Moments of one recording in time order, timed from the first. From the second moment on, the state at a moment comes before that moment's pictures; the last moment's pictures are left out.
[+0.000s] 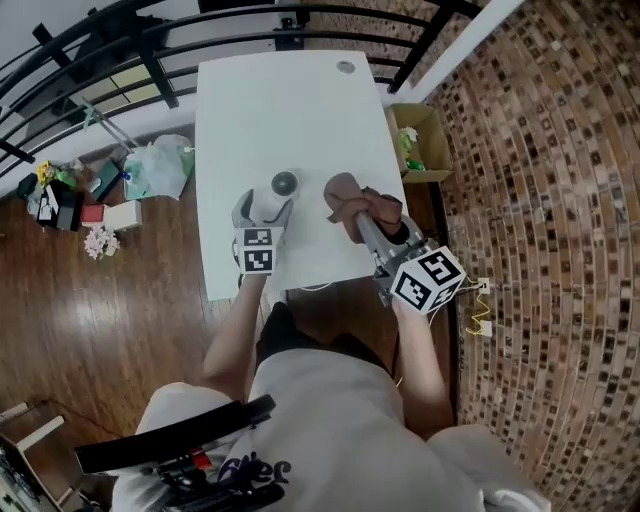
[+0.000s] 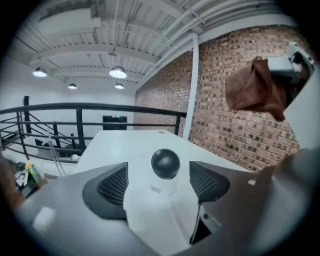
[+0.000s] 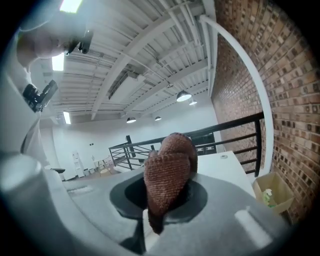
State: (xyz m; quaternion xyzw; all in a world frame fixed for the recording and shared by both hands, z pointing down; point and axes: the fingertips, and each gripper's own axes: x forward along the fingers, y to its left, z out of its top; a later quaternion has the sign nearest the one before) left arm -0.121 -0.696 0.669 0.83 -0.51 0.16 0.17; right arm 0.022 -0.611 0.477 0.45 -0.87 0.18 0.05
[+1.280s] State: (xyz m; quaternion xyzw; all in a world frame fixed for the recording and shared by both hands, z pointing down) left arm -0.054 -0.226 0.376 0.83 -0.56 -0.01 -0.01; right arm 0.061 -0.225 0.340 0.44 -0.90 0.02 -0.05
